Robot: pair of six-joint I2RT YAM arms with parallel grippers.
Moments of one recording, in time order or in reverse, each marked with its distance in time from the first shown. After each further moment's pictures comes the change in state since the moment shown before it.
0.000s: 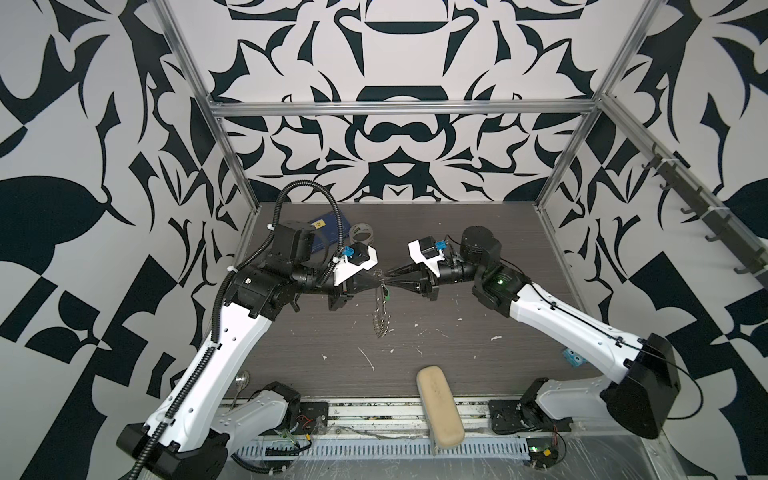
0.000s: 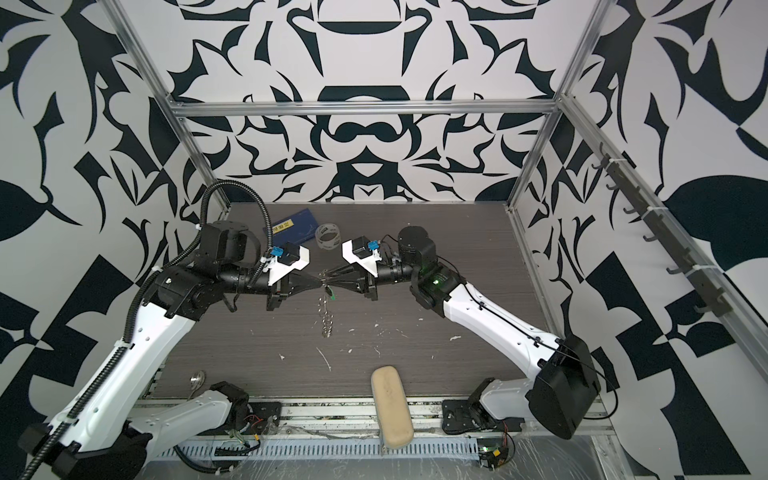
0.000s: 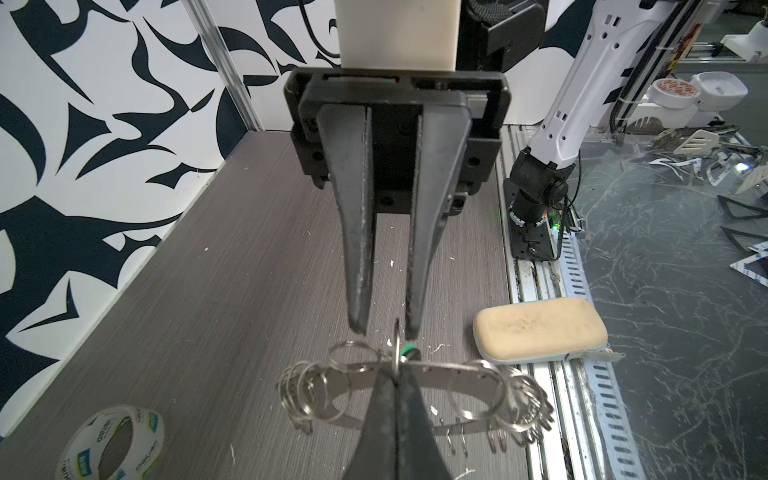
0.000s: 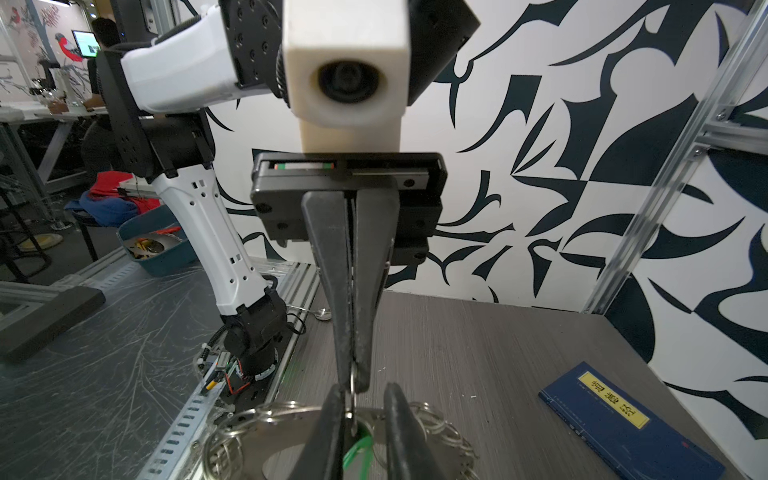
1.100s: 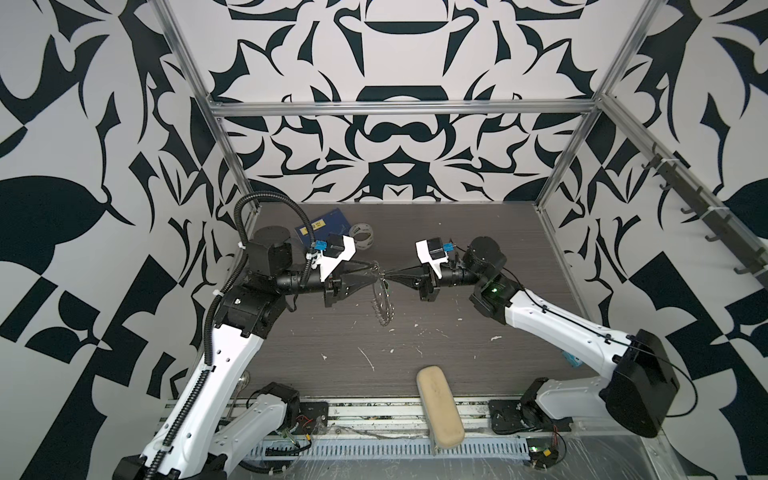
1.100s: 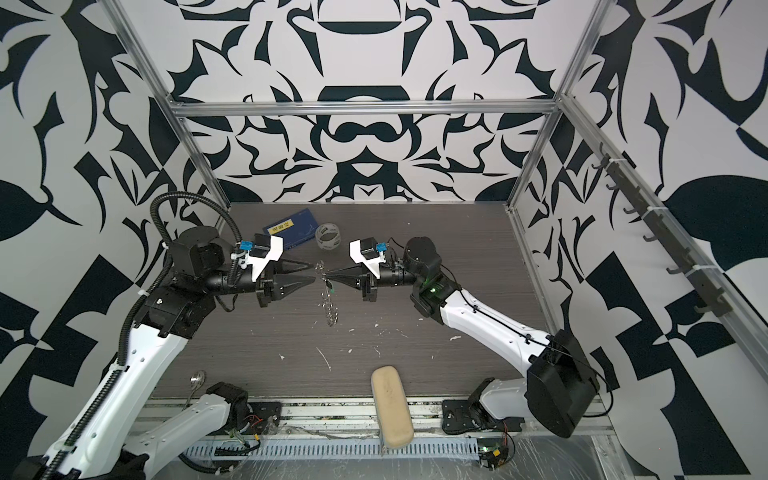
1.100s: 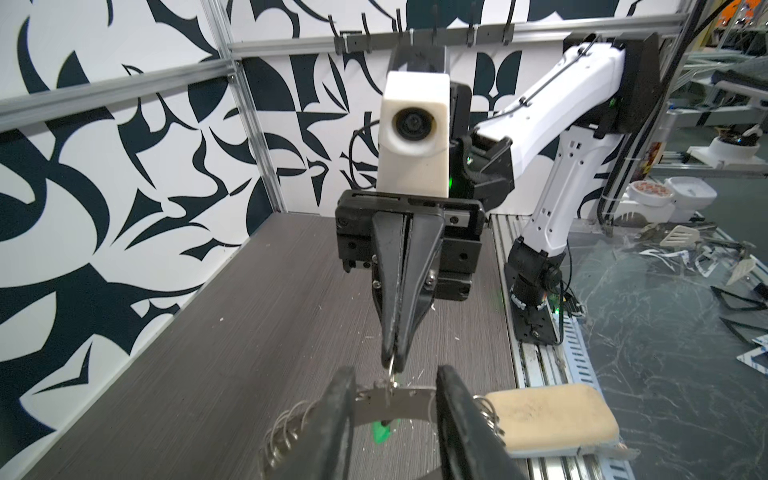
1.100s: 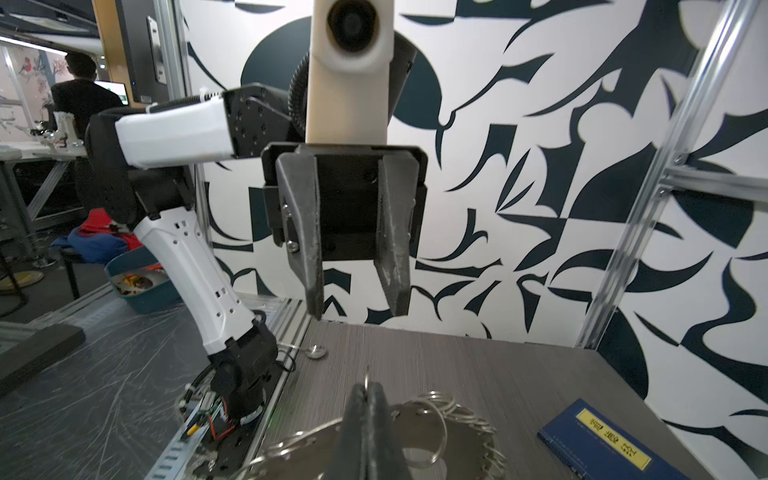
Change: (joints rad) left arm 0.113 -0.131 -0.177 0.447 0.215 -0.327; right arm -0.001 0.002 -0.151 0.441 0.043 0.216
